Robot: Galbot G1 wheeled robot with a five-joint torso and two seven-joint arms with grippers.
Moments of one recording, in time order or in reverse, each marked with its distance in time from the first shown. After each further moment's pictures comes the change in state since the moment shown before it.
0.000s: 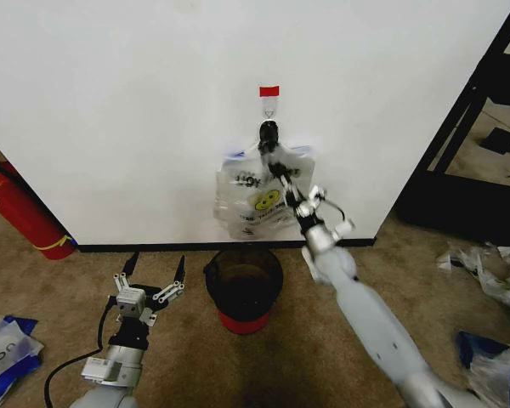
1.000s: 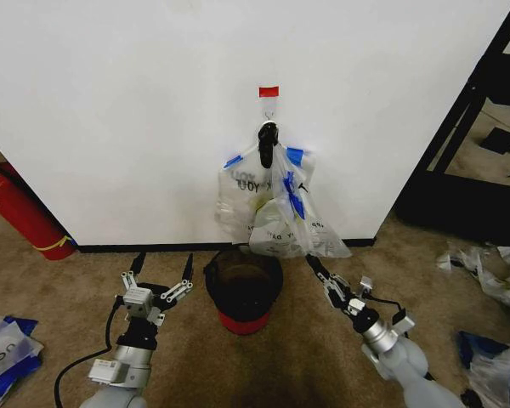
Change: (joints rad) left arm 0.003 -0.026 0.048 -0.020 0.004 -0.012 -0.002; right arm -0.406 -0.128 0.263 0.023 -0.098 -0.009 -0.559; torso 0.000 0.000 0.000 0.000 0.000
